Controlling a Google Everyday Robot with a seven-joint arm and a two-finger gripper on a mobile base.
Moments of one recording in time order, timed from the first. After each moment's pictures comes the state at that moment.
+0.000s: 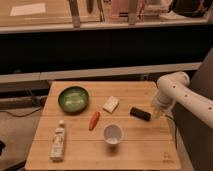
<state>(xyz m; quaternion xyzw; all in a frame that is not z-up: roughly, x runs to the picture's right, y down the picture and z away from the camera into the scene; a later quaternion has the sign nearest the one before) 0.295 0.131 0.805 -0.30 0.00 0.05 0.95</state>
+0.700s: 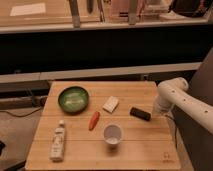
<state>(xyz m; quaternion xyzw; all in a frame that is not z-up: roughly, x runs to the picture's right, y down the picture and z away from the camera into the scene) 0.305 0.157 0.843 -0.31 -0.01 0.05 0.95</state>
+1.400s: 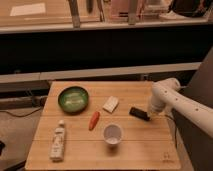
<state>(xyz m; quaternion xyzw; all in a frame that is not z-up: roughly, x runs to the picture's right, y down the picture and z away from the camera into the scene) 0.272 0.155 0.862 -0.32 -0.01 0.02 0.95</state>
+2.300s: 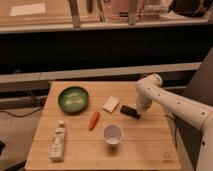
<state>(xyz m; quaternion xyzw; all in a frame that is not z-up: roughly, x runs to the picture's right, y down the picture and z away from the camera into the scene) 0.197 0.144 0.874 -0.32 -0.01 -0.05 0.94</state>
